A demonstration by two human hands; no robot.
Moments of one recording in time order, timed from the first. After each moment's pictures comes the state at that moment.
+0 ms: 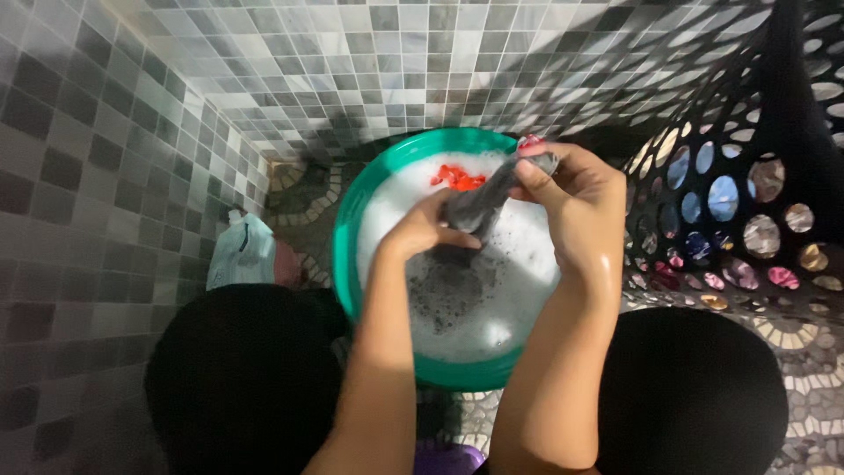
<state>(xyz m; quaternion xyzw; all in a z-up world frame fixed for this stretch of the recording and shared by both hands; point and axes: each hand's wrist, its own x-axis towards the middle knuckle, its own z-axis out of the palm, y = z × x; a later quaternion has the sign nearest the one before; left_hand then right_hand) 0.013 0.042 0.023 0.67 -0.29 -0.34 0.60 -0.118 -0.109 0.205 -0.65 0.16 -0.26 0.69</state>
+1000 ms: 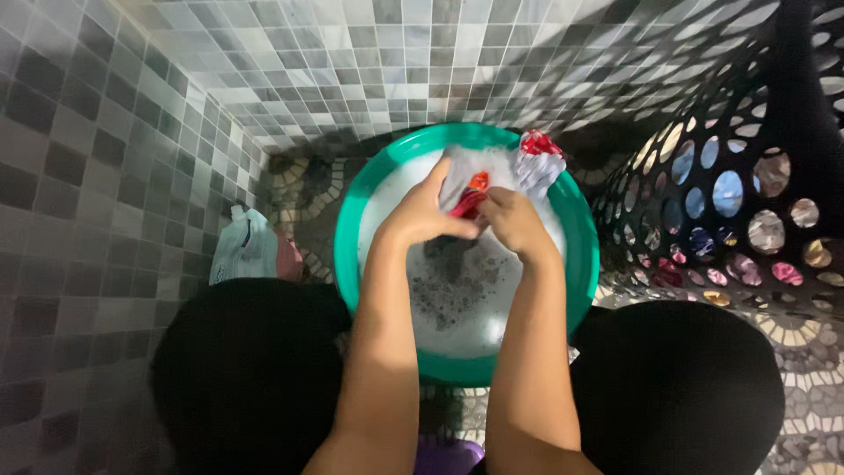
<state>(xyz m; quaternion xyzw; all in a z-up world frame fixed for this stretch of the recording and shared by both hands) 0.016 0.045 0.046 0.69 -0.32 -0.21 0.61 -0.086 -0.142 0.016 -0.85 0.16 -0.01 0.50</state>
